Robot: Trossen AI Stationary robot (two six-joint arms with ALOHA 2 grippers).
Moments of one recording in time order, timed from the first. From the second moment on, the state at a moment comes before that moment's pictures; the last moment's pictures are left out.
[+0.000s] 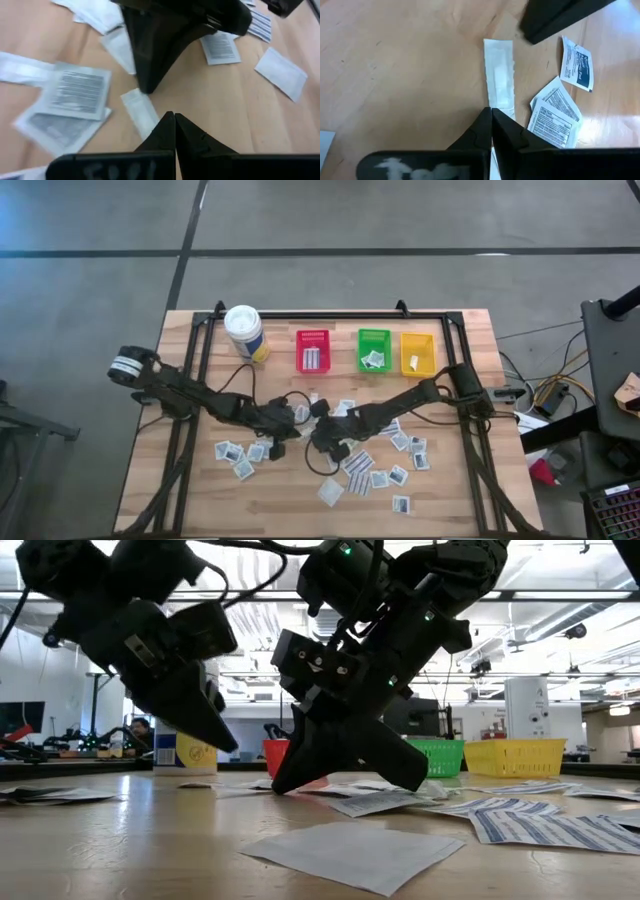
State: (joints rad) left arm -0.23 1.48 0.56 0.25 -0.05 -0.36; right arm 0.20 2.10 1.22 0.02 0.21 -0.42
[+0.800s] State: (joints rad) left arm -0.25 1.58 0.55 0.29 -0.11 -0.38; right arm 0.20 2.05 1.22 0.00 0.20 -0.42
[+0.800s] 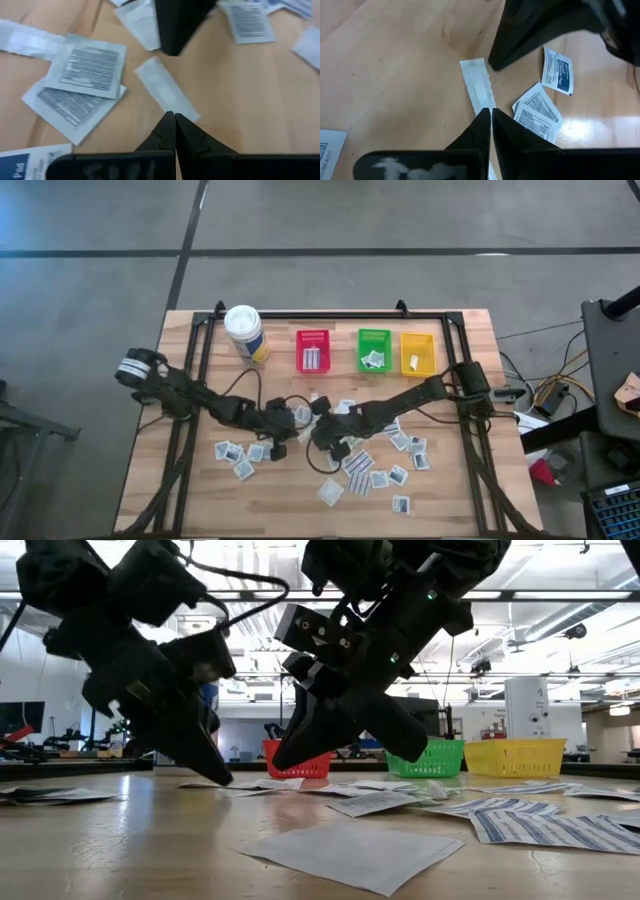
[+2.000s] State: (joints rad) left arm -0.25 1.65 0.55 0.33 -0.08 -0.40; right arm 0.15 2.10 1.23 0.00 0.03 -0.46
